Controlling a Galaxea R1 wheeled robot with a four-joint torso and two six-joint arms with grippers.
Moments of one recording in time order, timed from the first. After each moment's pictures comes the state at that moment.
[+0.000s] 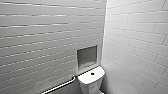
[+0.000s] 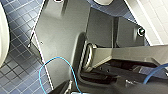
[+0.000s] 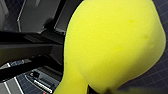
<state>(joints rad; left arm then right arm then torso) 1.51 3.04 -2.66 1.03 0.01 -0.92 -1.61 2.98 -2.71 -0.07 0.06 0.09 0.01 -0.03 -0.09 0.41</state>
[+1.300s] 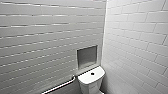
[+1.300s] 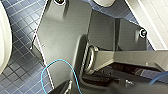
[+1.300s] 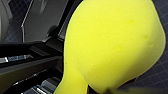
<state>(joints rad) 1.50 3.06 -2.69 1.03 0.01 -0.92 -1.57 3.02 -2.74 -0.11 0.02 0.12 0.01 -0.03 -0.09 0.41</state>
